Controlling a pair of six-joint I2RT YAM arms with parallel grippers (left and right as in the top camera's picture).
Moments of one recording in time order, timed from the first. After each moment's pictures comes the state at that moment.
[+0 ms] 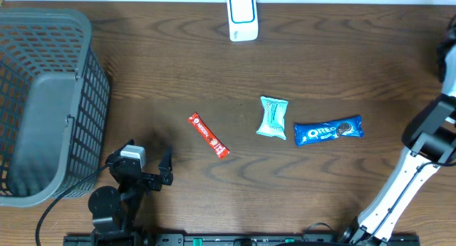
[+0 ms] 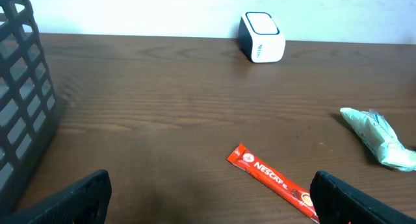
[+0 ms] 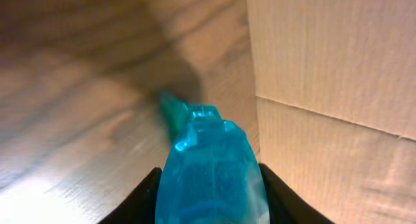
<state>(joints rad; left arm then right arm) 0.10 0.01 0.11 -0.35 0.34 -0.04 -0.52 2.56 2.37 -1.01 0.75 -0.39</state>
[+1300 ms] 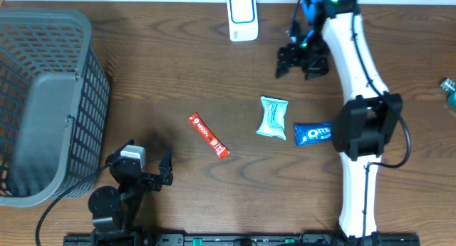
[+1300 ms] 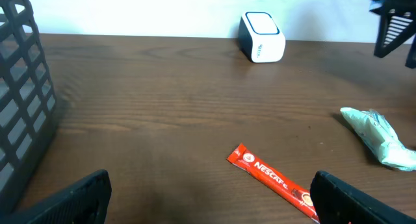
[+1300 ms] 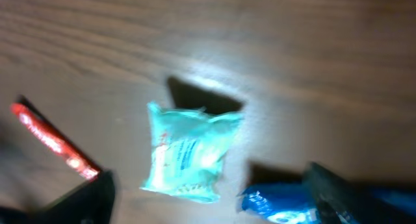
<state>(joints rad) 0.10 0.01 0.11 -0.35 0.34 -0.03 0.20 2.40 2.37 -1.60 -0.25 0.16</state>
